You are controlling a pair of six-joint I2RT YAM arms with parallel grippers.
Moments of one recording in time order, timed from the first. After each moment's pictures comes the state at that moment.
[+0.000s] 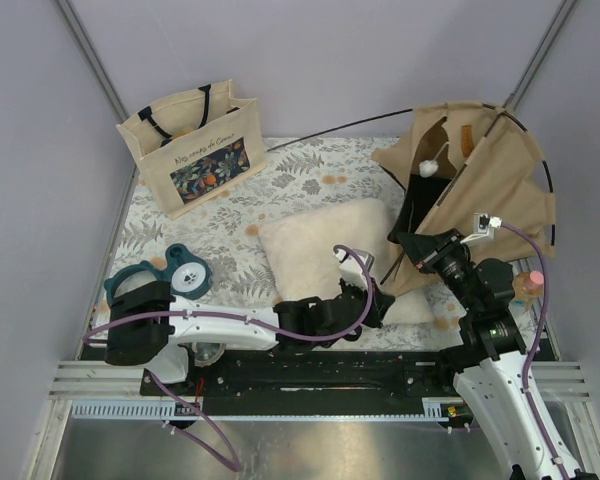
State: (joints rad) left arm -1.44 1.57 0.99 0.26 -0.55 -0.78; right arm 0.20 0.45 0.48 0.01 -0.27 0.91
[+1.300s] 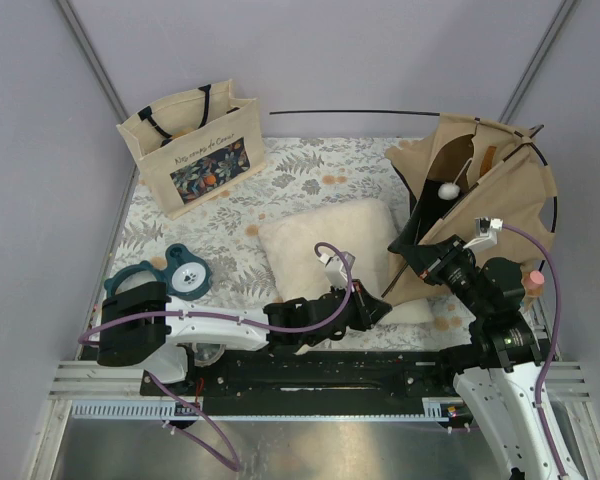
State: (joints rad) left arm -1.41 1.52 0.84 0.39 -0.42 -1.06; right arm 0.19 0.42 0.64 -0.33 -0.31 0.89
